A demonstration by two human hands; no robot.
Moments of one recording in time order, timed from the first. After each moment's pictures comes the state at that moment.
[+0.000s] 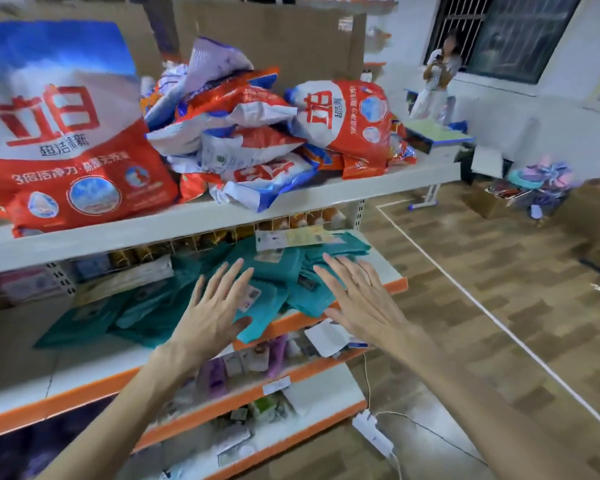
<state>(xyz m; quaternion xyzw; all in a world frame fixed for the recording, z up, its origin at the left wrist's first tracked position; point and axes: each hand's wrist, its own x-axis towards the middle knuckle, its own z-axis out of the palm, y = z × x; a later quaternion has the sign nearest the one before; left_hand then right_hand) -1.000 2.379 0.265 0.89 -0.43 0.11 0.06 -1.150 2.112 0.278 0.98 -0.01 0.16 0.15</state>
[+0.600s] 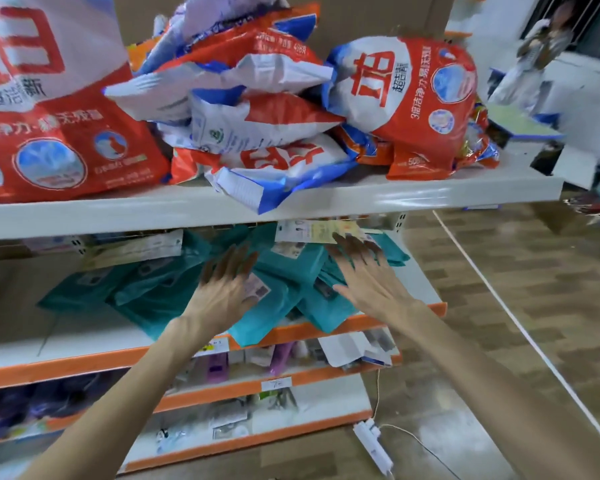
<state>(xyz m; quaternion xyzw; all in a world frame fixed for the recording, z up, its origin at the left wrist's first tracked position) -0.938 2.325 0.218 0.93 -0.34 0.11 0.03 -1.027 2.033 0.242 0.98 0.07 0.16 0.11</state>
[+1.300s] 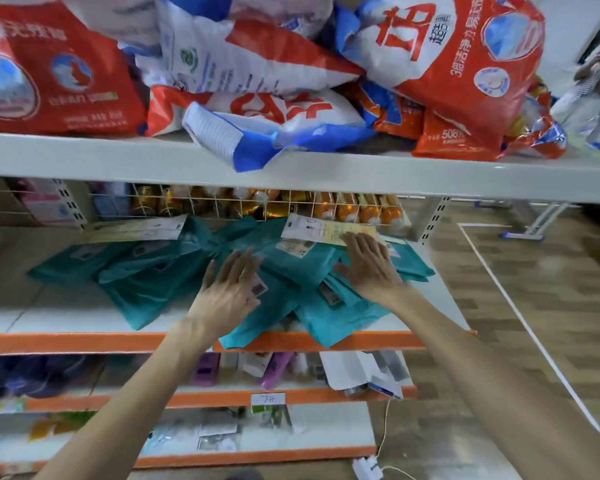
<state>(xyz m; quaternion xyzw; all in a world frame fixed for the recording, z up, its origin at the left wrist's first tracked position) -0.925 2.295 0.142 0.96 -0.27 0.10 0.05 -0.944 1.992 0.180 0.99 0.04 0.11 -0.06</state>
